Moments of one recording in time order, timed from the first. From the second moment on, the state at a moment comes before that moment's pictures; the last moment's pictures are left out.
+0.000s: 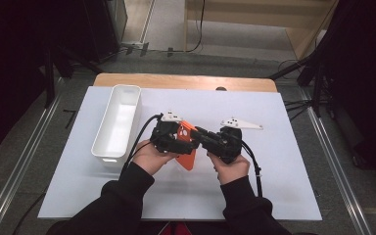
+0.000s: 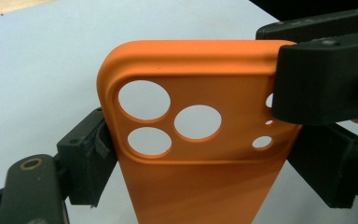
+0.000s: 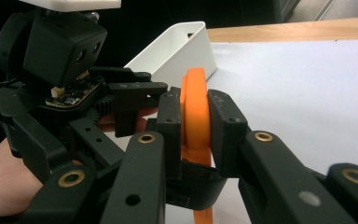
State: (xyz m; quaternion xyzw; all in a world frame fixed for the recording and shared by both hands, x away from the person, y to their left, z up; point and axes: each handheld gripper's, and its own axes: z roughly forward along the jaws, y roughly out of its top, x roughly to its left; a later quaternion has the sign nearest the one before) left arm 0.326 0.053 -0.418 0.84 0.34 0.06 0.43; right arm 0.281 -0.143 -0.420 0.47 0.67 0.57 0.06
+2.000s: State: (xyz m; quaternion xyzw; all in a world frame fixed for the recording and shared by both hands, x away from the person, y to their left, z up) left arm 0.324 0.062 -0.404 0.85 0.32 0.06 0.42; right arm 0.286 -0.185 -0.426 0.43 0.73 0.53 0.08
